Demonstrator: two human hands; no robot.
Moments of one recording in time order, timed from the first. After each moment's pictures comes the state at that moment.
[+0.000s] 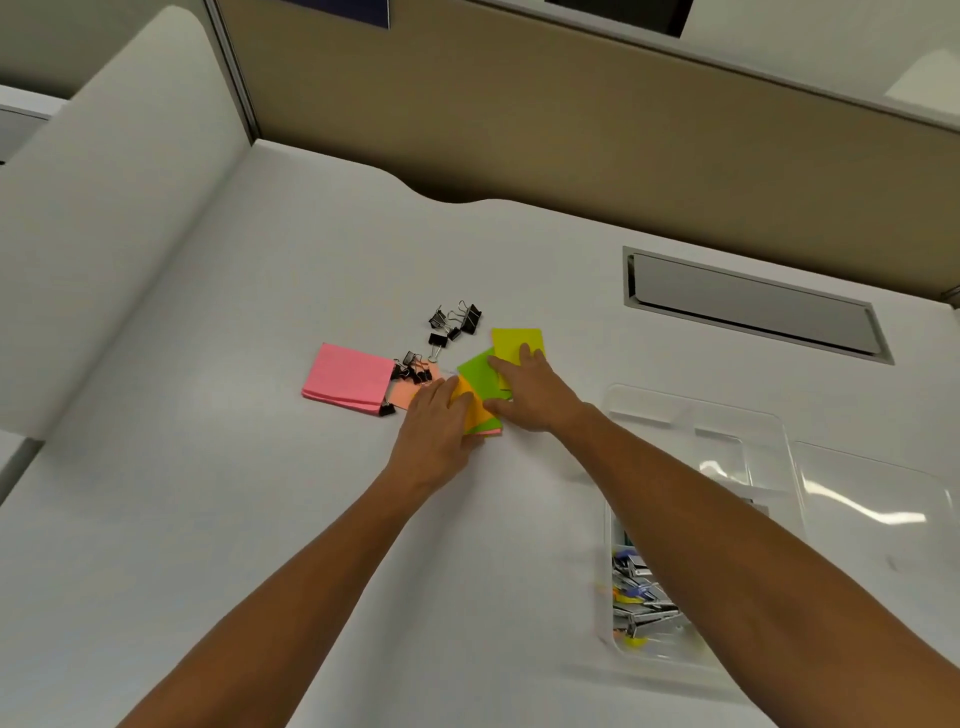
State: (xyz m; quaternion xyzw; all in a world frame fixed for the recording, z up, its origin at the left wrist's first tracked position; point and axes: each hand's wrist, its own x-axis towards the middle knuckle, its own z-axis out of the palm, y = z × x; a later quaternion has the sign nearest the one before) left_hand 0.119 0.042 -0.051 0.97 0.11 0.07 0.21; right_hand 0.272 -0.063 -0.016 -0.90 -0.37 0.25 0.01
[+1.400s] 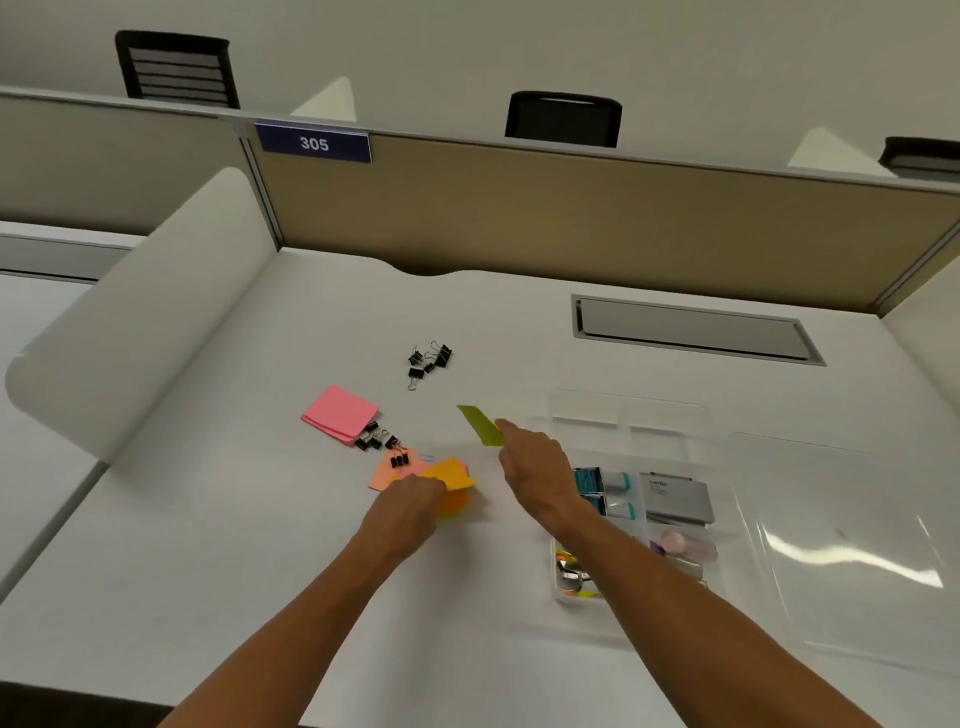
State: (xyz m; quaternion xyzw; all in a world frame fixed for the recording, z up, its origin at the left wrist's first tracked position) left_hand 0.033 -0.034 0.002 0.97 0.15 -0.13 0.13; right_hand 0.165 -0.179 0.035 -0.92 -0.36 0.04 0.15
